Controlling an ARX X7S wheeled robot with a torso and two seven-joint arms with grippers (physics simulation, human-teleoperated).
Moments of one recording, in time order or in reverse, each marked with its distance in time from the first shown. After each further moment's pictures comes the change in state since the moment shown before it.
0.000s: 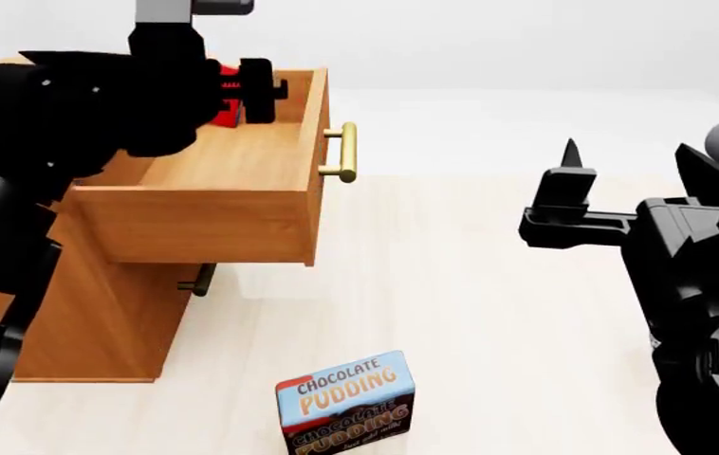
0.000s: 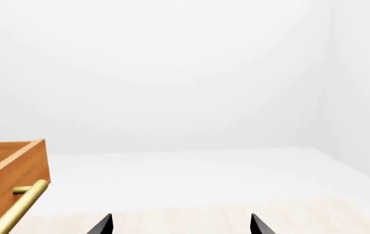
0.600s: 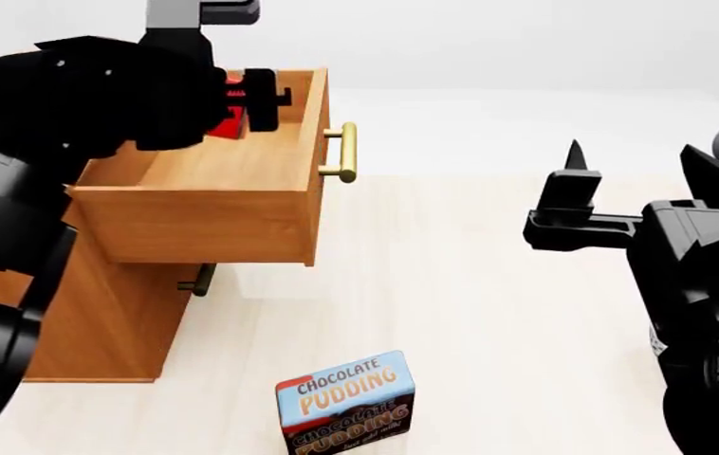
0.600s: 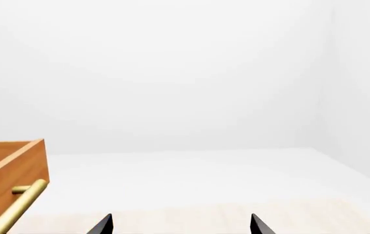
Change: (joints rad) left arm -0.041 0.056 0.002 -0.128 -0.018 -0.058 -0.015; right arm -0.012 0.018 0.009 -0.010 0.002 -0.008 -0.007
